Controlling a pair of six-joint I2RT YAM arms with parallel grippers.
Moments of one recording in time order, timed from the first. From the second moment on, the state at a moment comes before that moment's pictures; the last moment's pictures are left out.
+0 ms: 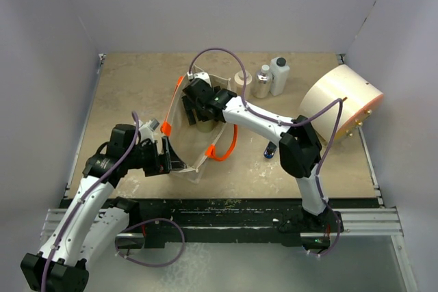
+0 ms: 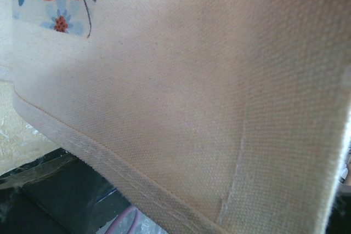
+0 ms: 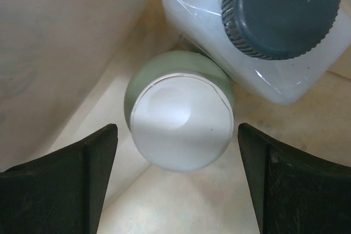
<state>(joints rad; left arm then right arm) -0.27 0.72 0.67 -0.82 0.57 -0.56 0.88 2.06 1.82 -0.68 0.39 0.42</state>
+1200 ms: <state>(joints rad) -0.23 0.72 0.67 -0.82 0.60 -0.54 0.80 1.63 1.42 -0.29 0.08 0.52</state>
